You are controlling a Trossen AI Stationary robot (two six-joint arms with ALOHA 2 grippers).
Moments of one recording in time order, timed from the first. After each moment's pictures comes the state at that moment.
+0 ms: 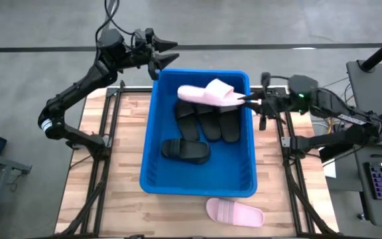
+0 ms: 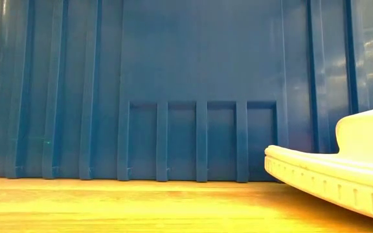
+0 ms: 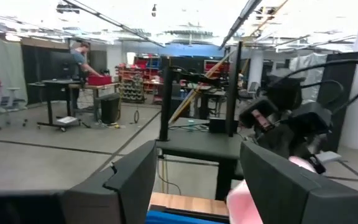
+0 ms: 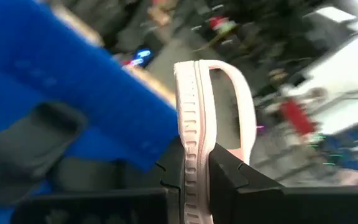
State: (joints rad) left arm 0.69 1.34 1.51 0.06 0.54 -0.13; right arm -0.19 0.95 1.23 -0.52 -0.03 -0.79
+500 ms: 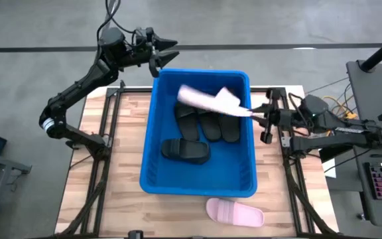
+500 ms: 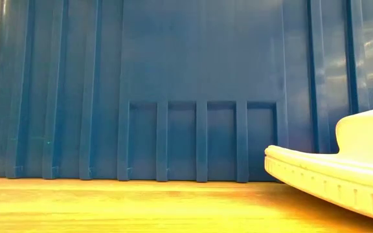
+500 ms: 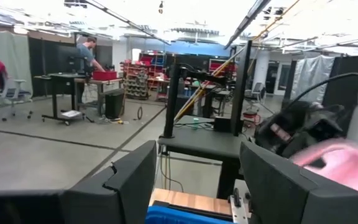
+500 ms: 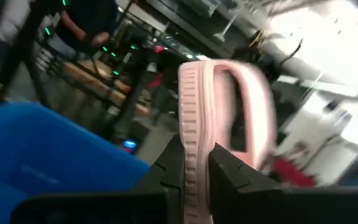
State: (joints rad) left arm 0.71 1.36 1.51 0.06 0.54 -0.15; right arm -0.11 0.68 0.77 0.07 -0.08 -0.58
